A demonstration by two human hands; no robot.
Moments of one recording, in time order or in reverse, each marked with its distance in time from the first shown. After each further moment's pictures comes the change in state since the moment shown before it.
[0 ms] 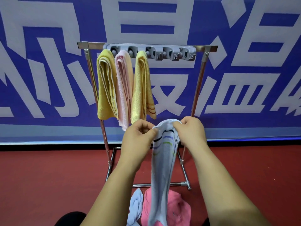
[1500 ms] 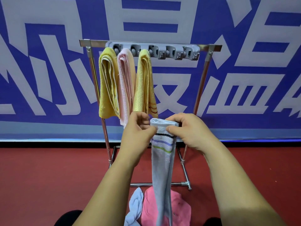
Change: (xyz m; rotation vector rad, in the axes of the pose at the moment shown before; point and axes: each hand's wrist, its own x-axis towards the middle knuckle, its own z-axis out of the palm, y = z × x) left_hand 0.013 0.001 -0.007 -0.142 -0.048 0.036; right_hand -0.009 -0.023 -0.029 -0.036 -0.382 -0.358
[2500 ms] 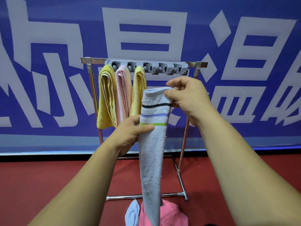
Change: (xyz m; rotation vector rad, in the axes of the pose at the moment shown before) left_hand 0.035 0.027 -0.022 -0.148 -0.445 -0.130; right_hand 0.027 -0.077 -0.062 0.491 0.338 -0.105
